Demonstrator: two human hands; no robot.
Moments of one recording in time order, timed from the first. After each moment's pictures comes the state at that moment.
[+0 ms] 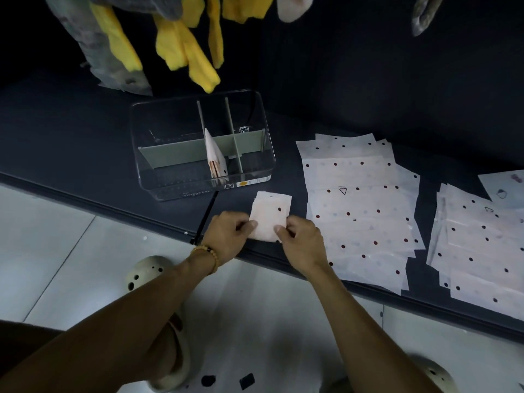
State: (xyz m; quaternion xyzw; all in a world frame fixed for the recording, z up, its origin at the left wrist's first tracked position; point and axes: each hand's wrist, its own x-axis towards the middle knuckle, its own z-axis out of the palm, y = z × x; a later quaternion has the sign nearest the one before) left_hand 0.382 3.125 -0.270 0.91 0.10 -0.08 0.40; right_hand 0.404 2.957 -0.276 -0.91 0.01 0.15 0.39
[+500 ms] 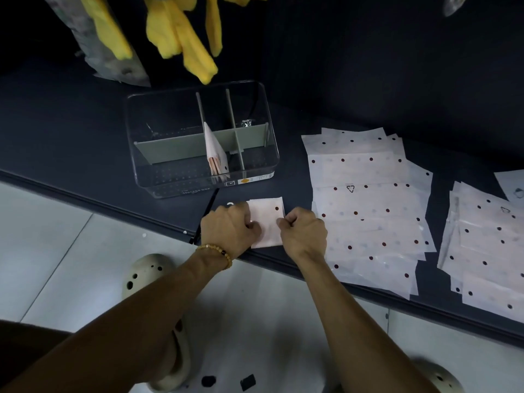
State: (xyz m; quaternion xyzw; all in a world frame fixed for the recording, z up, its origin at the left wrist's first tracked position) left_hand 0.397 3.118 -0.276 0.98 0.13 -0.04 0.17; right_hand 0.424 2.975 -0.284 -0.94 0.09 0.12 0.30
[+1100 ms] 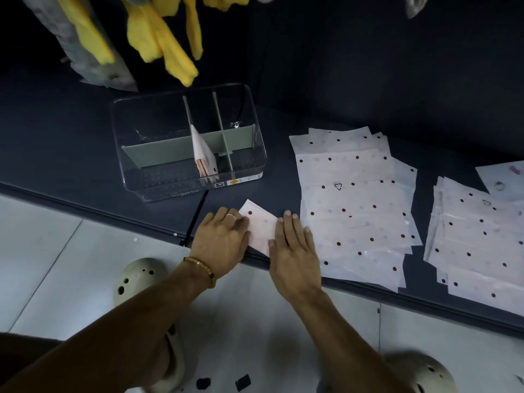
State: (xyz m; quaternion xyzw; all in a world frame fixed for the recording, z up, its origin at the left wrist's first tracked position) left_hand 0.374 3.118 -0.284 1.00 -0.08 0.01 0.02; right_hand 0.372 2.949 -0.315 -0.98 -0.16 0.03 0.09
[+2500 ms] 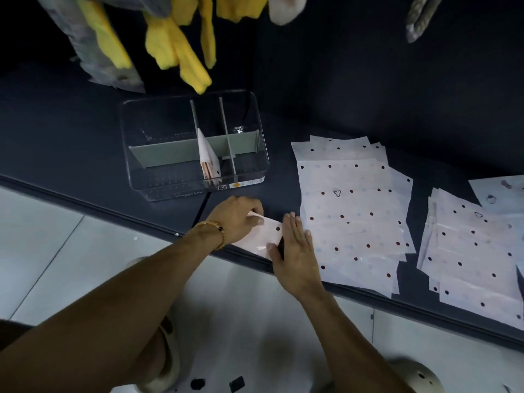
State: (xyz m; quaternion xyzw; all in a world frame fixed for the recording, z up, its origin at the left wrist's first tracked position) left_hand 0.430 3.119 -0.265 0.95 -0.05 -0.11 0.30; right_hand 0.384 2.944 -0.300 -0.95 -0.12 0.12 0.25
